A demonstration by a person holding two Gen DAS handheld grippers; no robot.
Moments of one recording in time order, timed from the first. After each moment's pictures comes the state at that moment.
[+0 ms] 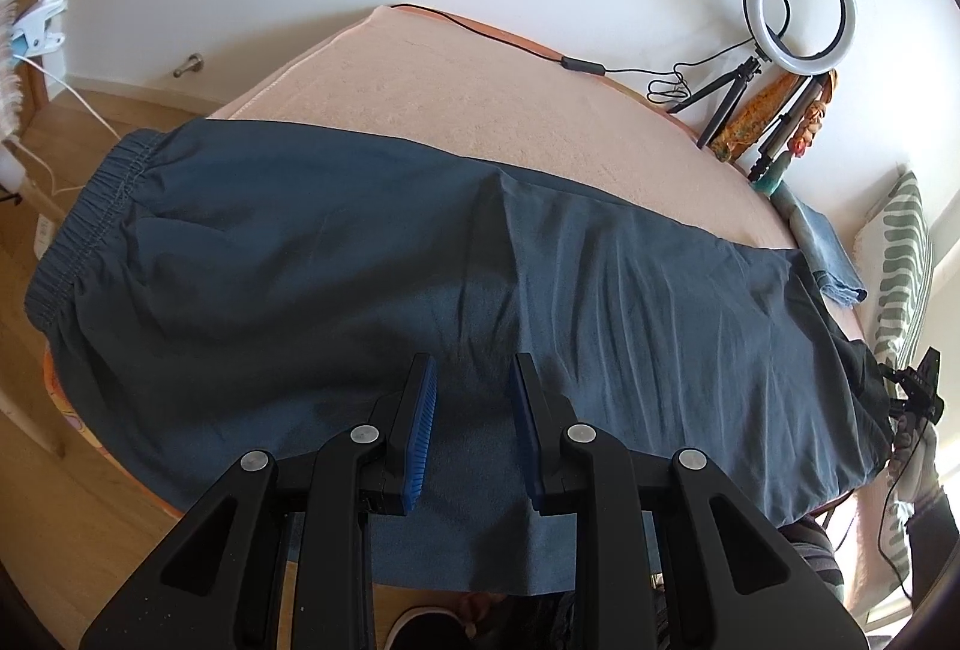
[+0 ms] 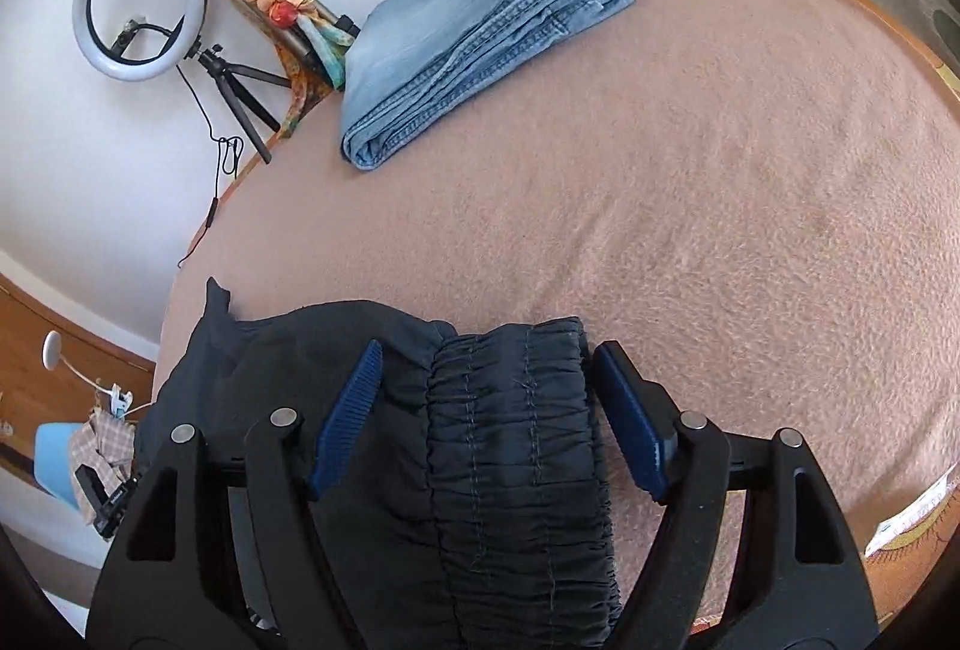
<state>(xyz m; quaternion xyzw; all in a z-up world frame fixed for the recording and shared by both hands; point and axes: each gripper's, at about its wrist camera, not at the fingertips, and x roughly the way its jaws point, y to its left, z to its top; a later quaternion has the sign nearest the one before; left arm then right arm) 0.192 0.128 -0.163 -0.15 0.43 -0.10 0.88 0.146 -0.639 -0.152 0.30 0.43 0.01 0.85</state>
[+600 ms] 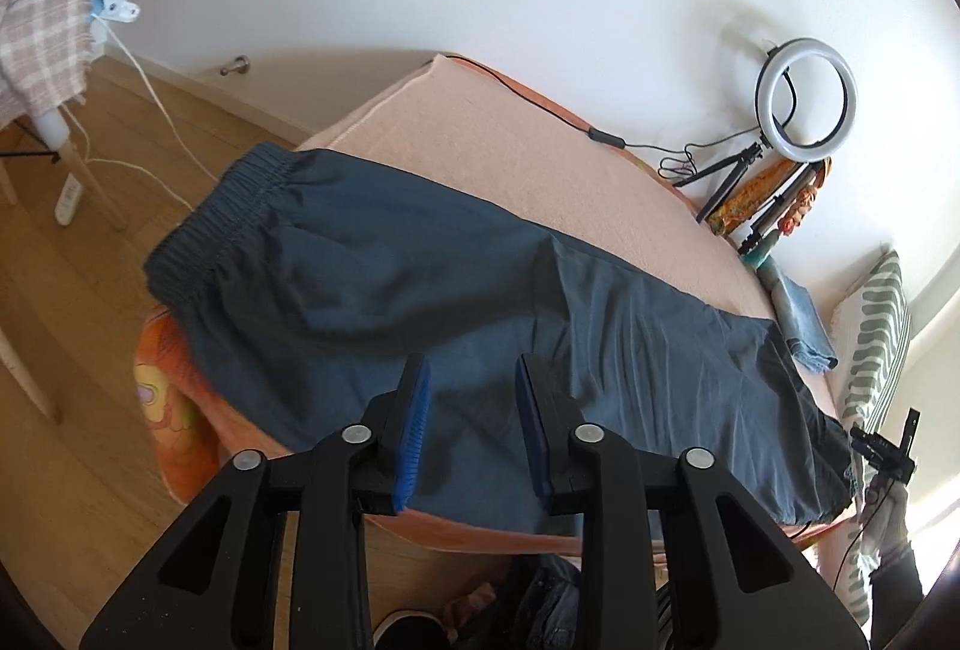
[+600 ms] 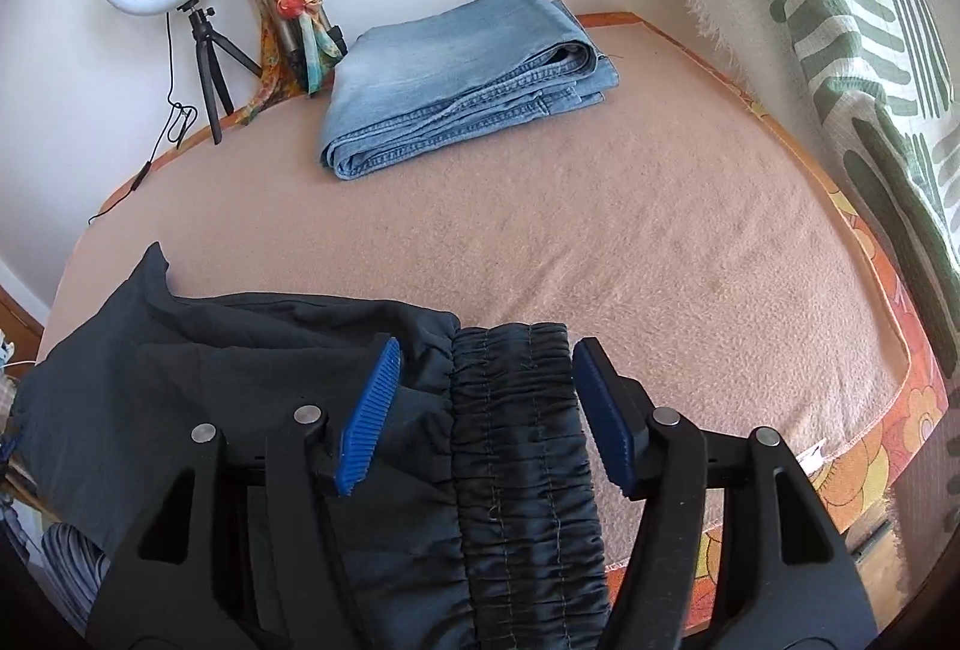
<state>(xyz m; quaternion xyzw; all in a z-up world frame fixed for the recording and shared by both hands) 0.149 0.197 -0.140 -0.23 0.38 -0.07 0.89 0.119 -0.588 -0.098 0.16 0.41 -0.11 0.89</state>
